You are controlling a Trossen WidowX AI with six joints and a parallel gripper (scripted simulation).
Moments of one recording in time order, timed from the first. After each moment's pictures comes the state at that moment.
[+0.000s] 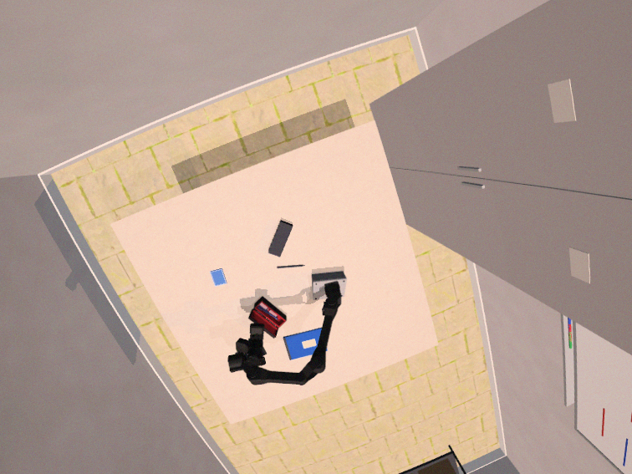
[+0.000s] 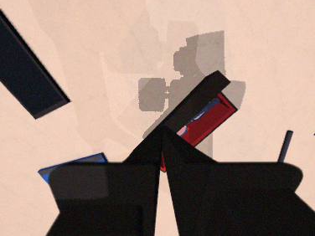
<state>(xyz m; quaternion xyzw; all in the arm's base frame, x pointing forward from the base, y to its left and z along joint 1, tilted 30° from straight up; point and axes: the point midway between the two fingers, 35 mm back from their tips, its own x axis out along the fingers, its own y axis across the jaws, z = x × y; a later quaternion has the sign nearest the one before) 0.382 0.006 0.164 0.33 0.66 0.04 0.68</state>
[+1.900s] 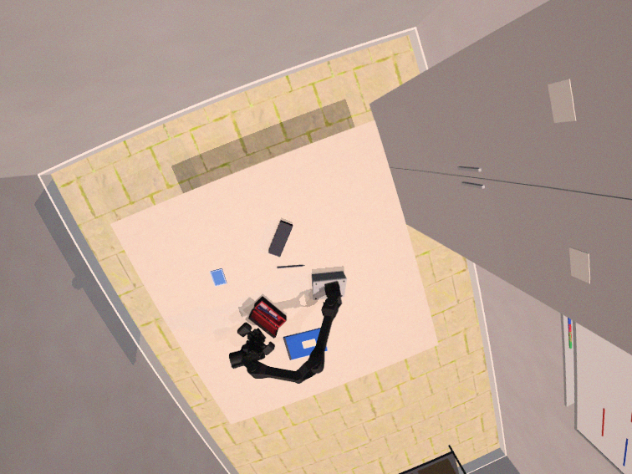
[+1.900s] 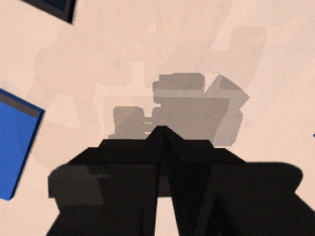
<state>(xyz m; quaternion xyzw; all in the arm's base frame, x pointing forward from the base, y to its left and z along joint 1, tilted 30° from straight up) 0.398 0.045 0.127 0.01 0.58 0.32 0.75</state>
